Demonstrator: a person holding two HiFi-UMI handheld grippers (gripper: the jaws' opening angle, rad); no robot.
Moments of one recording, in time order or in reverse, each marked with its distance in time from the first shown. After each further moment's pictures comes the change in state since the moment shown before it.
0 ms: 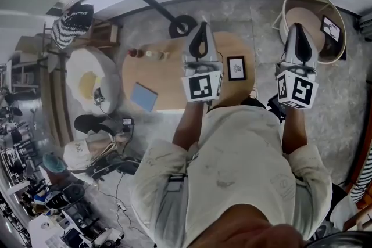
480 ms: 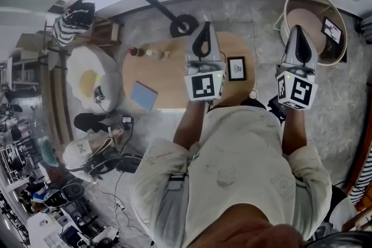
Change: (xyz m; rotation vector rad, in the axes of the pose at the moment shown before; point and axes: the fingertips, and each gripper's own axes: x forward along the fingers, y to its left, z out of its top) left arm 0.004 -0.009 -0.004 -0.011 0.003 0.003; right arm 0.000 -0.003 -0.010 -0.031 0.018 0.005
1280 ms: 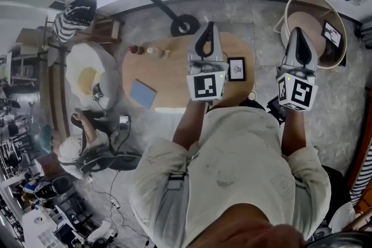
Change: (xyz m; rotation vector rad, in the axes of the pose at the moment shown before) left arm -0.012 -0.007 0.002 0.005 -0.001 -0.009; right arm -0.012 0.006 -0.001 -0.008 -0.003 0.032
